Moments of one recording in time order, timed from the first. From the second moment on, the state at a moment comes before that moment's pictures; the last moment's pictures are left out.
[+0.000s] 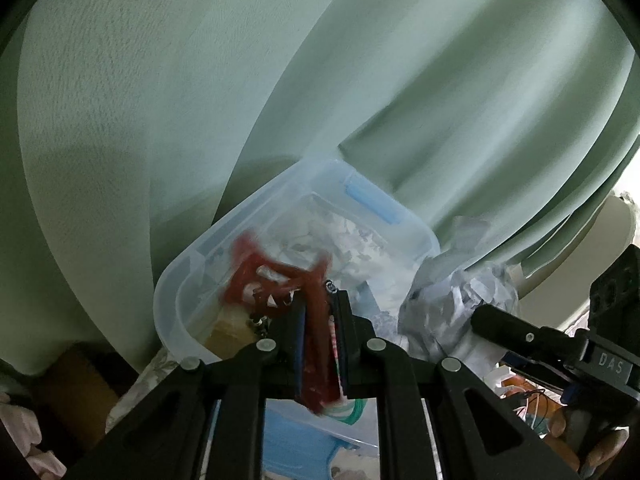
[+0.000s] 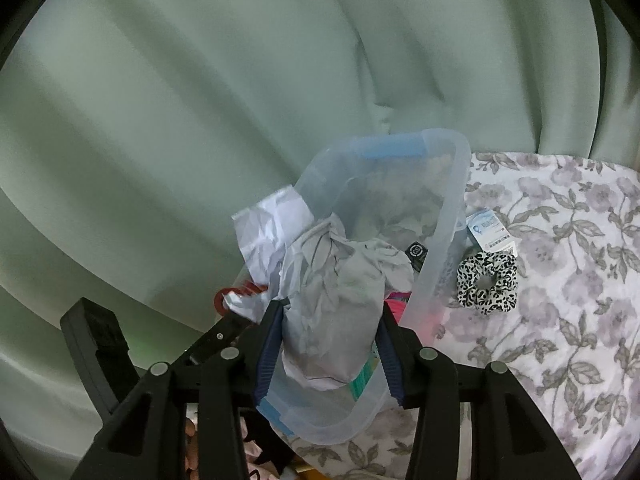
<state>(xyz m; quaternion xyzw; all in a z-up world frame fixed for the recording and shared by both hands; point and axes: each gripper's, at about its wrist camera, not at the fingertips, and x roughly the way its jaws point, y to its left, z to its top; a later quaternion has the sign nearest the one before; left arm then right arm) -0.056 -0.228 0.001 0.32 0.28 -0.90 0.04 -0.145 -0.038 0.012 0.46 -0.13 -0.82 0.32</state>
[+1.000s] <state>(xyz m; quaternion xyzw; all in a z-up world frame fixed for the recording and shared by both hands) -0.062 -0.212 0.019 0.33 0.25 -0.91 0.05 -0.136 0.008 0.014 0.45 -0.17 -0.82 0.30</state>
